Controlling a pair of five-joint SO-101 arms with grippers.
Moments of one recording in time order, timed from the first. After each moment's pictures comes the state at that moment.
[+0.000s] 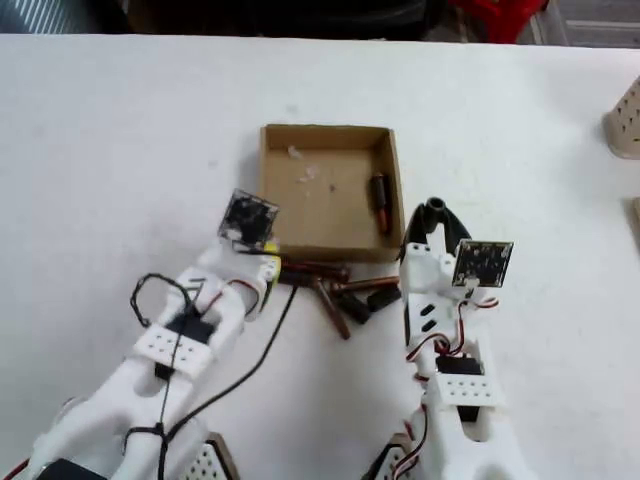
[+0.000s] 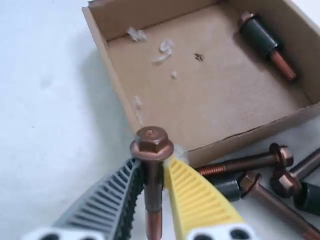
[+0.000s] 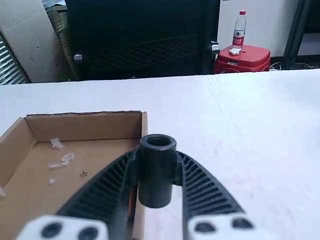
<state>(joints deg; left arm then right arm) 14.8 -35.6 79.6 2.7 1.5 -2.9 -50.2 95.7 -24.9 -1.9</state>
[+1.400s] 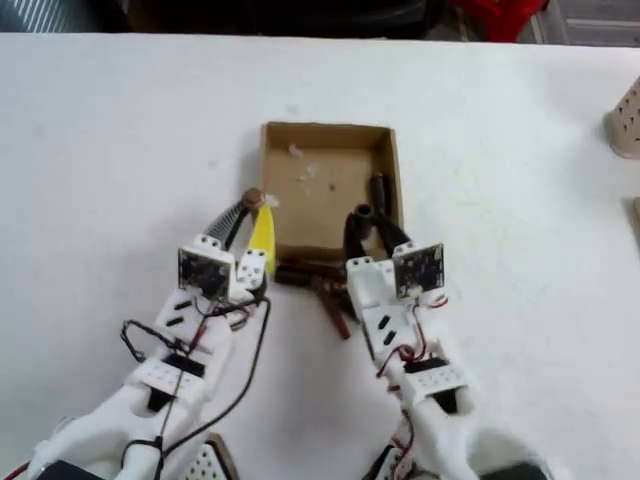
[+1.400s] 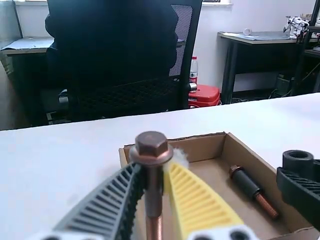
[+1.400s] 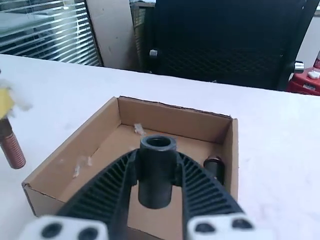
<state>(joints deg) 14.7 -35.7 96.1 -50.2 5.5 -19.3 -30.5 95.6 -46.7 2.1</state>
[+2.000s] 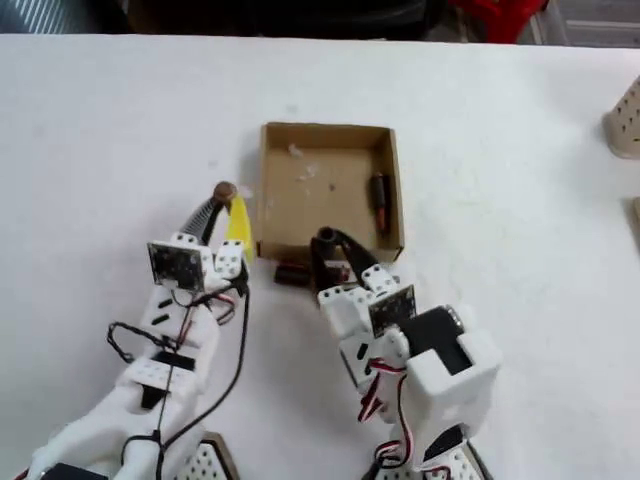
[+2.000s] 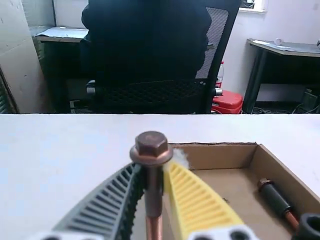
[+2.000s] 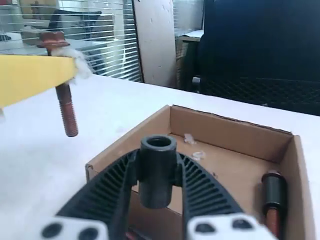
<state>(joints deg) 8.4 -35.7 95.9 -50.2 9.9 -29.9 16.4 91.6 -98.1 2.2</state>
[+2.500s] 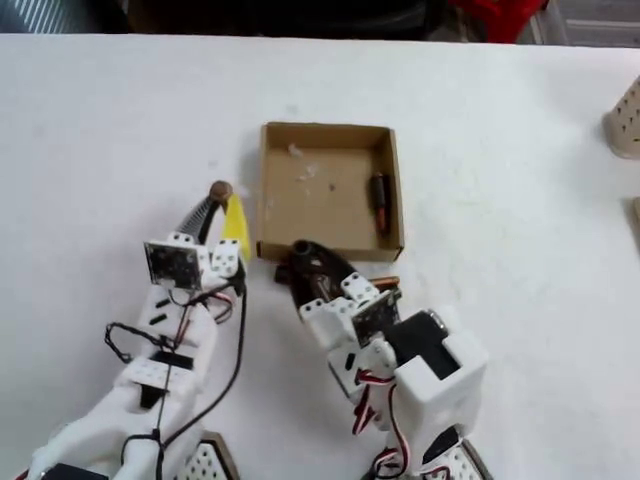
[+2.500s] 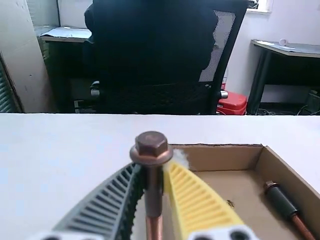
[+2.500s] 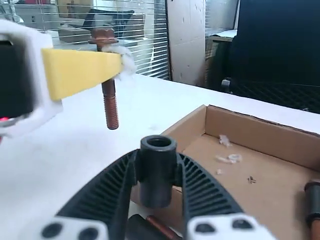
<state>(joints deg) 7.5 -35.7 95.7 -50.2 9.9 -36.0 16.9 93.1 -98.5 2.2</state>
